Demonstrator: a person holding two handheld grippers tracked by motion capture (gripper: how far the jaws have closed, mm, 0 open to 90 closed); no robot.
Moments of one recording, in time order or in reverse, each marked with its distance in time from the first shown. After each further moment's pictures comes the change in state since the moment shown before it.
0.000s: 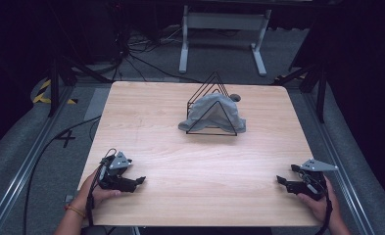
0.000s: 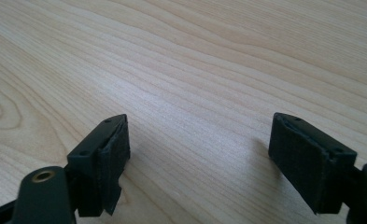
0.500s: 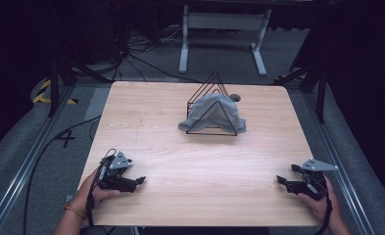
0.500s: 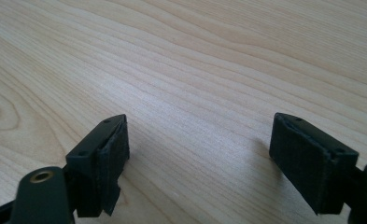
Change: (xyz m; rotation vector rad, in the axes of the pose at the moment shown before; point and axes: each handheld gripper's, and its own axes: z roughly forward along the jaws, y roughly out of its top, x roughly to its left) left arm 0.000 0.000 0.000 -0.001 0.000 0.000; right arm -0.001 0.000 0.000 0.001 -0.005 0.000
